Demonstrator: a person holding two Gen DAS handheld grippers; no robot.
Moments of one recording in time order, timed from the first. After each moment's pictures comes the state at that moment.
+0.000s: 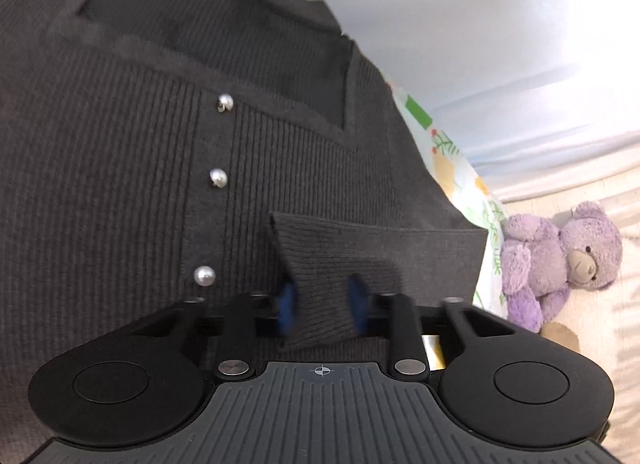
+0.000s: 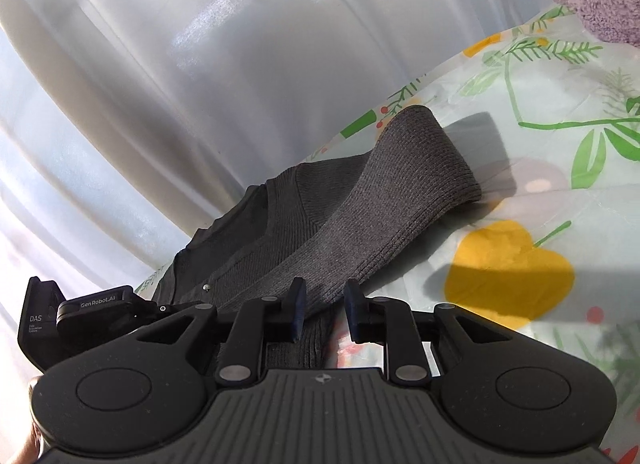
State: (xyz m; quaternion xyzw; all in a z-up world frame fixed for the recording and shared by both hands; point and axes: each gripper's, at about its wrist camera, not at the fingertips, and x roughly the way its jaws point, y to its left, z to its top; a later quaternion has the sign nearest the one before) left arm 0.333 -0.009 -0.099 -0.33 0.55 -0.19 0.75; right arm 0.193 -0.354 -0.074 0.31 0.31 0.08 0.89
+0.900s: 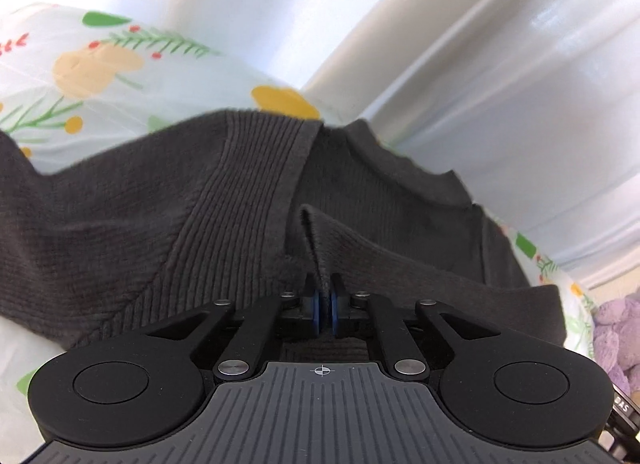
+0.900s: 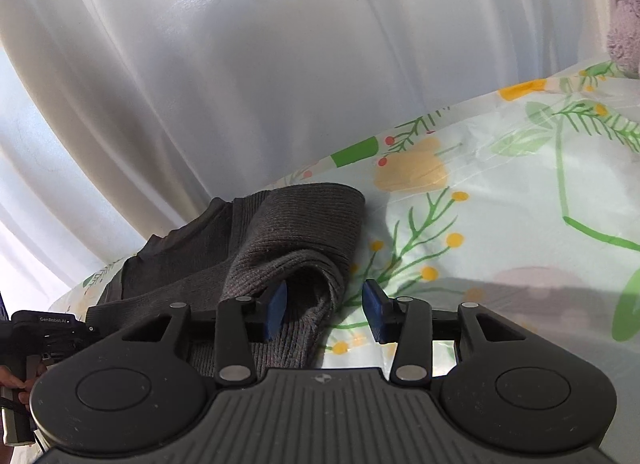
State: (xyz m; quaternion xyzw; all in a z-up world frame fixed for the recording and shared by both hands) left arm 0.361 0.105 -0.070 -0.24 0.44 -0.05 0.86; right arm 0.287 -0.346 -0.064 0.22 0.34 0.07 0.91
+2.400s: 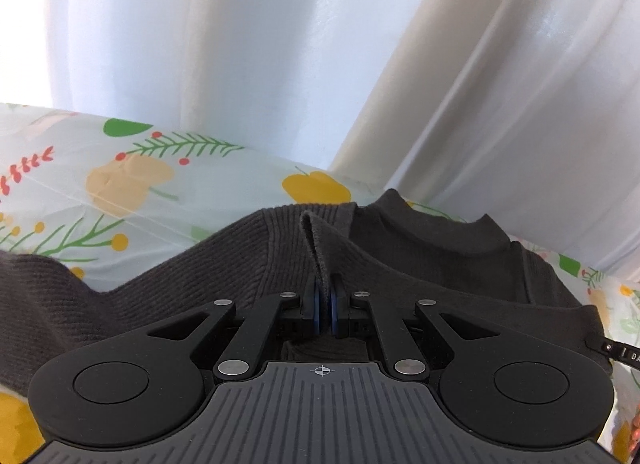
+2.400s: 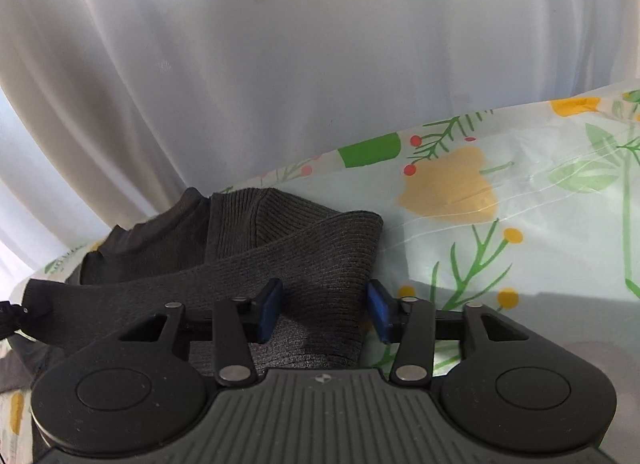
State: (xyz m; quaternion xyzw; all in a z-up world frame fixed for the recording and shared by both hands) left arm 0.373 0.114 -0.050 -0.14 0.39 0.00 0.91; right arm 0.354 -0.311 -0.072 0.15 0.38 0.04 0.91
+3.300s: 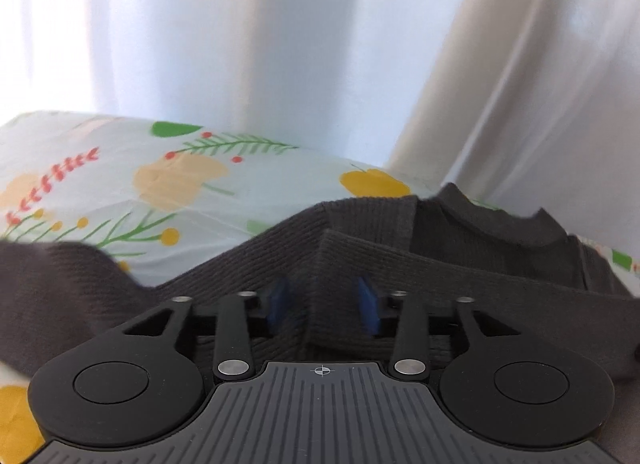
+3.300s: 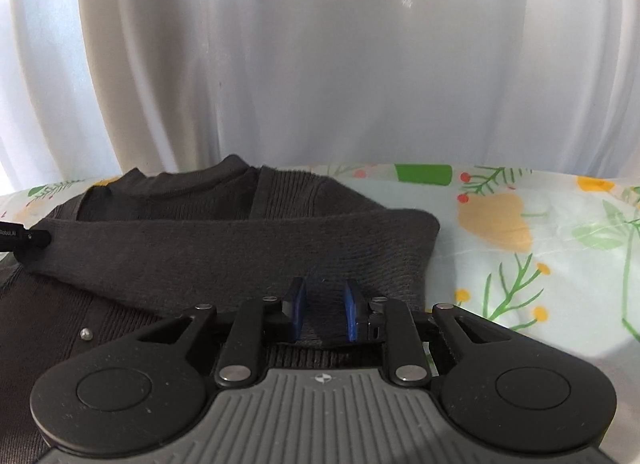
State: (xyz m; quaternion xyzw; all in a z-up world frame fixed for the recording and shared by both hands) left arm 0.356 0.134 -0.063 -0.13 0.36 0.08 0.92; right arm 0.327 -0.247 -0.068 0.02 0.34 0.04 0.94
